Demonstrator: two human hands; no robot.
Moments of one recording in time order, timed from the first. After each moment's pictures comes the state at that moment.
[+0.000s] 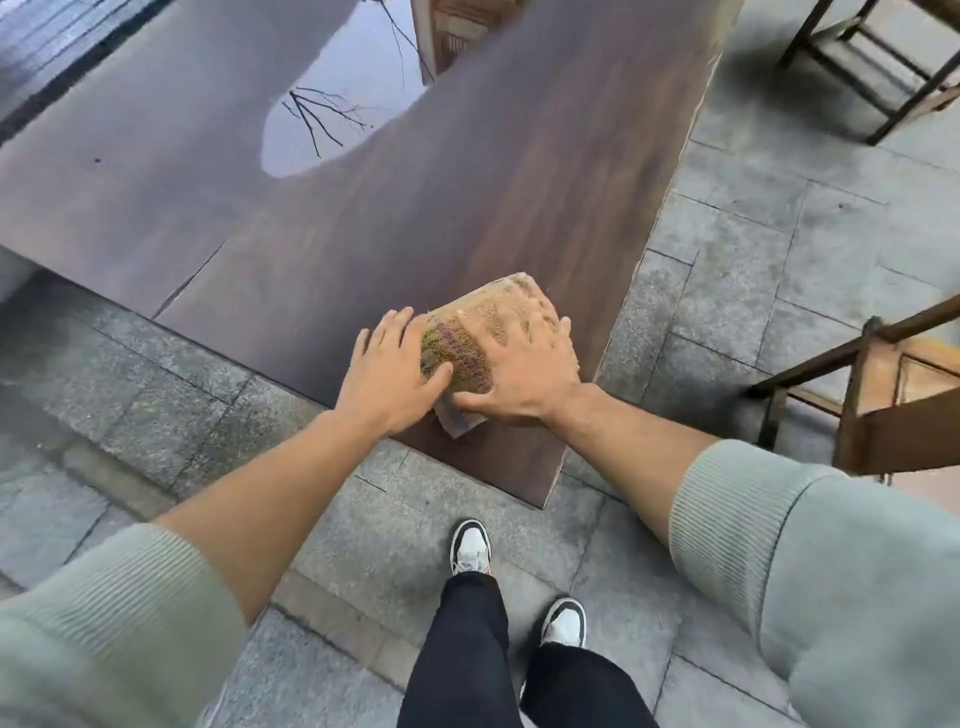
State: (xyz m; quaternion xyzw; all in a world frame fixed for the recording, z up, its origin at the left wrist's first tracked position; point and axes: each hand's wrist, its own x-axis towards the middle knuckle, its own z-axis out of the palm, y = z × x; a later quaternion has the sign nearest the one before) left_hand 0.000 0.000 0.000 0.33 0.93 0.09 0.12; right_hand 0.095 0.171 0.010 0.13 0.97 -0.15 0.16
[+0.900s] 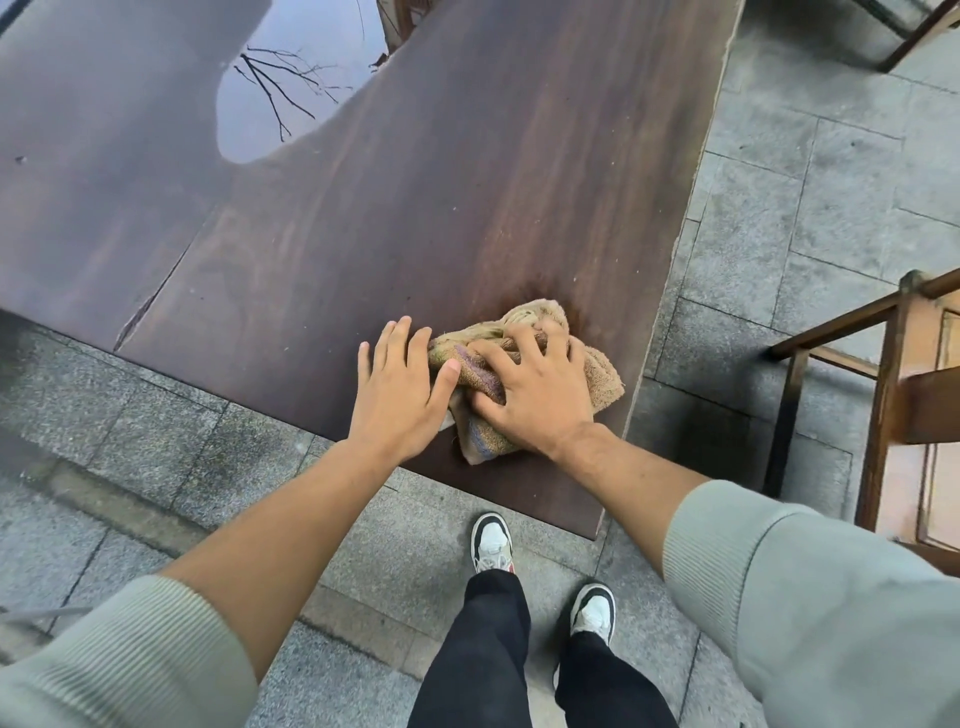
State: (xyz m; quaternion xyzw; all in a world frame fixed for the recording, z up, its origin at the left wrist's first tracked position) left_hand -0.051 -0.010 -0.069 0.33 0.93 0.13 0.14; right_hand 0.059 0.145 -0.083 0.18 0.98 -0.09 -0.03
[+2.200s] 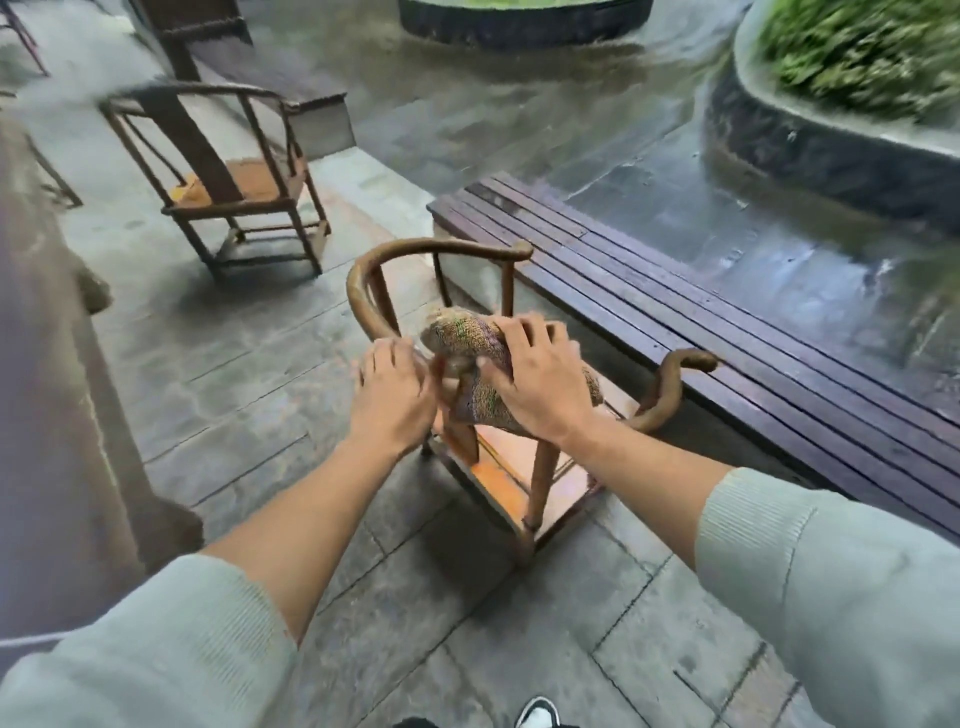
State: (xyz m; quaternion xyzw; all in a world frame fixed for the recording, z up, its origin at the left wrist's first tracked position) left_hand 0.318 0.459 0.151 0.72 0.65 0.21 0.08; right_hand 0.514 0.443 0.163 0.64 0.74 -0.01 -0.21
